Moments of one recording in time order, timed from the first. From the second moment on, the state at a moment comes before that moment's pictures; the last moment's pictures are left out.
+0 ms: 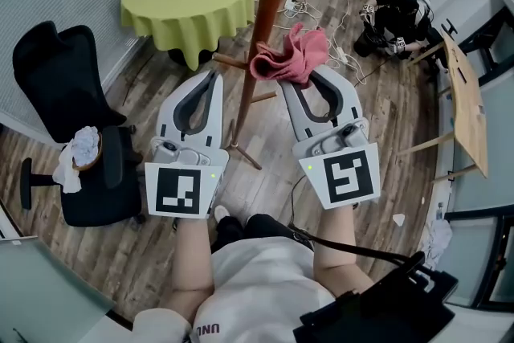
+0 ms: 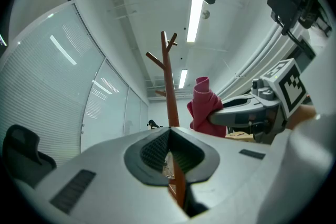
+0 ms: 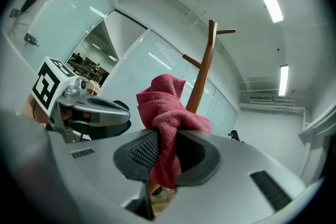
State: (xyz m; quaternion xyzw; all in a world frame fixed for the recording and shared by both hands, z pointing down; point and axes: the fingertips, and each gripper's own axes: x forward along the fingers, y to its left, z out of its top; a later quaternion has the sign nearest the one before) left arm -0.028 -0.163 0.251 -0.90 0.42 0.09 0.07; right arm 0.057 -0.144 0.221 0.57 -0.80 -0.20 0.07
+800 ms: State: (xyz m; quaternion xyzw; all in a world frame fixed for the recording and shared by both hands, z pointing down) left arm -0.017 -0.153 0.265 -0.87 0.46 0.06 0.15; right arm 0.063 -0.120 0.244 0.53 -0.83 -0.19 0.03
